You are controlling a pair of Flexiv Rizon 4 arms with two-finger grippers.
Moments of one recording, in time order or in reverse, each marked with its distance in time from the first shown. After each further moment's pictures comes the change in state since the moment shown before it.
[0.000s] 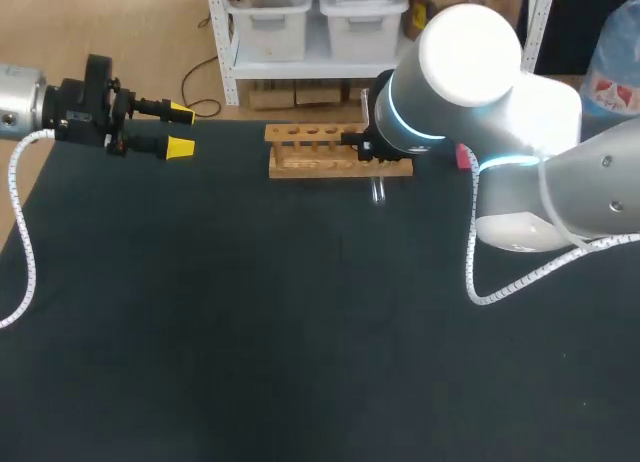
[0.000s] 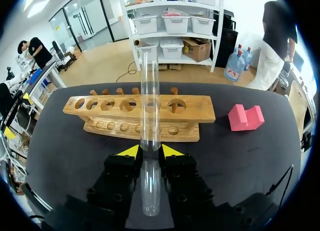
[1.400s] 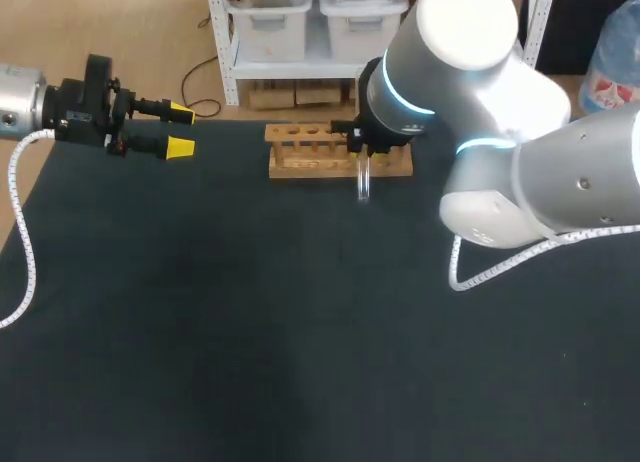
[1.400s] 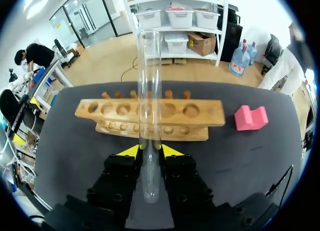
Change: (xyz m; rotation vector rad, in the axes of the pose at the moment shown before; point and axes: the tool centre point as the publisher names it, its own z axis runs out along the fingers) left arm 0.000 0.000 0.000 0.000 0.000 0.000; right arm -0.012 0.018 -0.017 -0.045 0.043 0.016
